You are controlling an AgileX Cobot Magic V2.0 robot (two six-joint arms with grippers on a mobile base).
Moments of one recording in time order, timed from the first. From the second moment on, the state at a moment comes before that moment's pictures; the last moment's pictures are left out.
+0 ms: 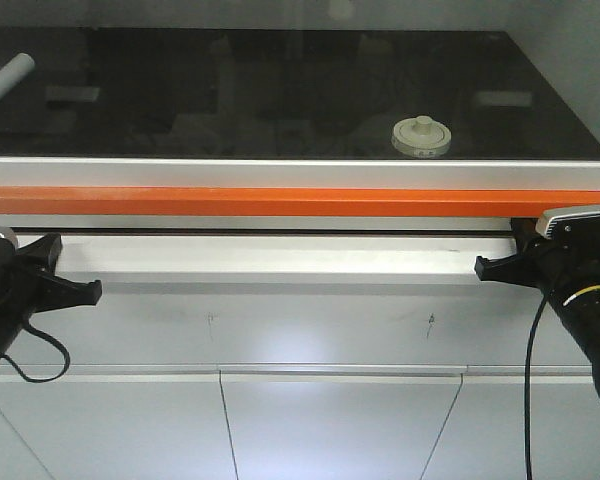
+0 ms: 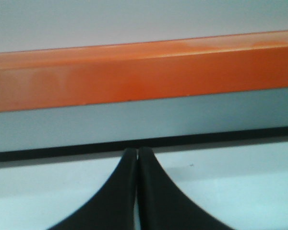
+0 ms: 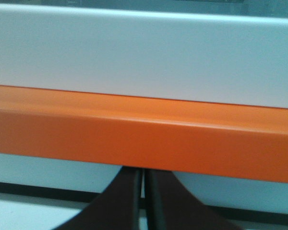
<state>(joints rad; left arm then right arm) -0.03 1.77 -0.47 0.01 -1.05 0.01 -0.05 1.85 -0.55 -0.17 -1.13 0.00</state>
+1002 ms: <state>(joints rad) -0.03 1.80 -0.60 0.01 -0.98 0.02 -0.05 1.85 -0.55 -0.17 -1.12 0.00</state>
